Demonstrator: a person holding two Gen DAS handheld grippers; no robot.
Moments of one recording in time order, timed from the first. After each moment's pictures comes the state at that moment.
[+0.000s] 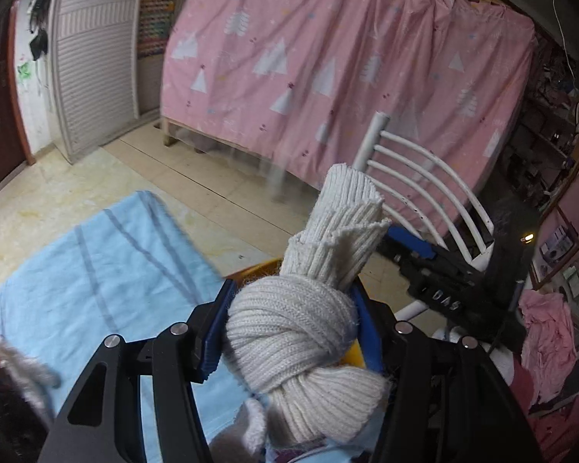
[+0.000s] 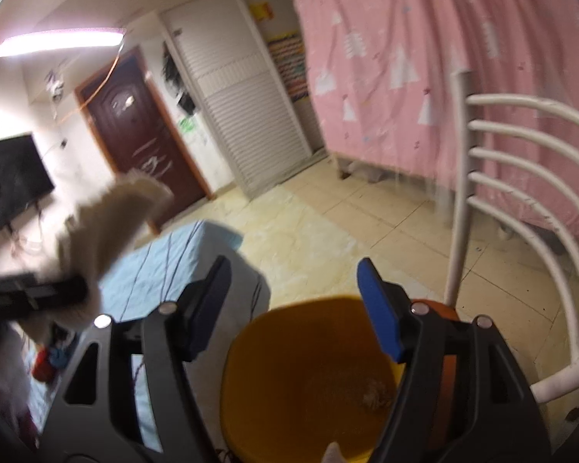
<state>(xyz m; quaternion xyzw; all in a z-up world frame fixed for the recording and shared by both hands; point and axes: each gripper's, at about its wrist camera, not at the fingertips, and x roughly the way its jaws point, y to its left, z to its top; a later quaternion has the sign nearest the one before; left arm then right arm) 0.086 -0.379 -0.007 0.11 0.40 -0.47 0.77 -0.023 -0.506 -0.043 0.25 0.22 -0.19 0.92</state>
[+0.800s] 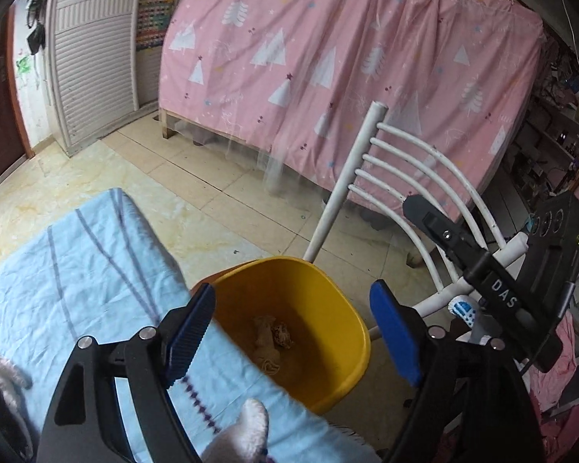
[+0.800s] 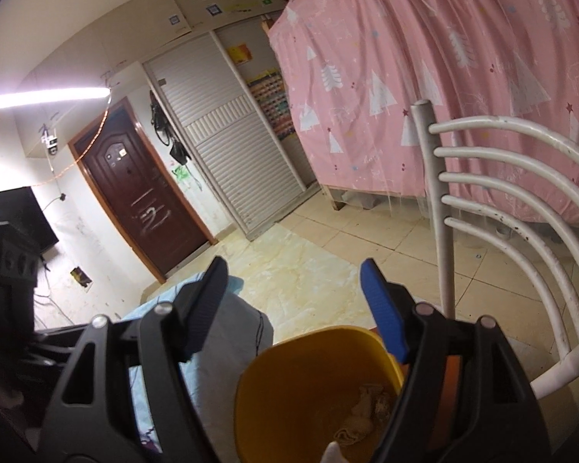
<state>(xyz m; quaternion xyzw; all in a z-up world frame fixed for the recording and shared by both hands) 0.077 -0.400 -0.009 0.10 0.41 -0.46 0.78 -0.051 -0.518 -0.021 0.28 0.15 -0.20 0.93</state>
